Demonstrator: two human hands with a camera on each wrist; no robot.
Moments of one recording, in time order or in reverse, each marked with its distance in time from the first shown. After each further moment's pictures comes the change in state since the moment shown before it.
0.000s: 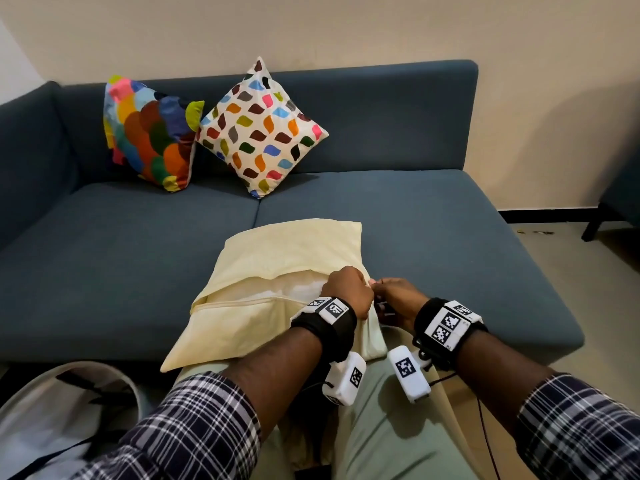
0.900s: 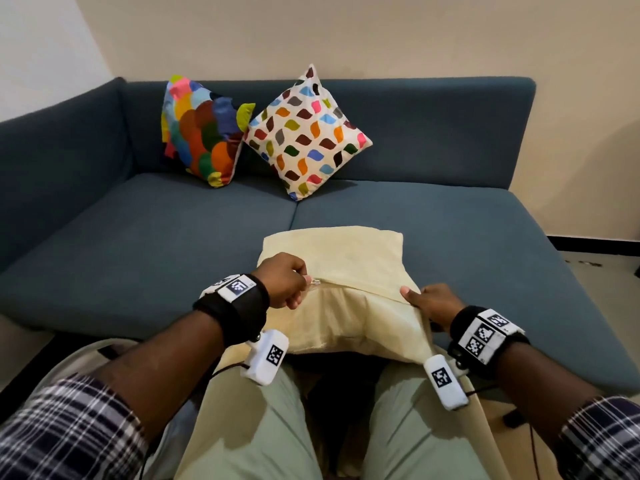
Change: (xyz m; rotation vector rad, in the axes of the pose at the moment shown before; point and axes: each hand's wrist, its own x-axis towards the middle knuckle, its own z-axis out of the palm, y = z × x) left_hand -0.018 -0.103 -0.153 -0.096 -0.034 -0.109; right_hand 0.022 -0.014 0.006 -0.485 0.191 -0.126
